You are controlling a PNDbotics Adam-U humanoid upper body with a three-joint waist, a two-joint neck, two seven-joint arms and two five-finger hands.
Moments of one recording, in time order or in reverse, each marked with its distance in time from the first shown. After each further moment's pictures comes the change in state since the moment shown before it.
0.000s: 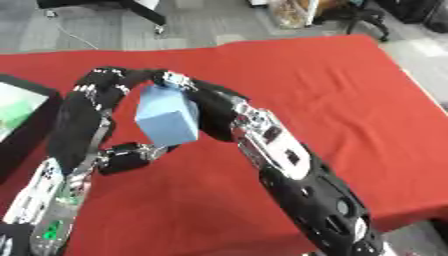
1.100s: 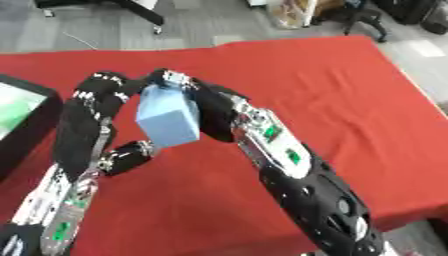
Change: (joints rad) left arm 0.000 -0.008 -0.028 0.032 -0.017 -0.044 0.226; right arm -0.001 -0.001 -0.007 -0.002 -0.047 0.041 0.016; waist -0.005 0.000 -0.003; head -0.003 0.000
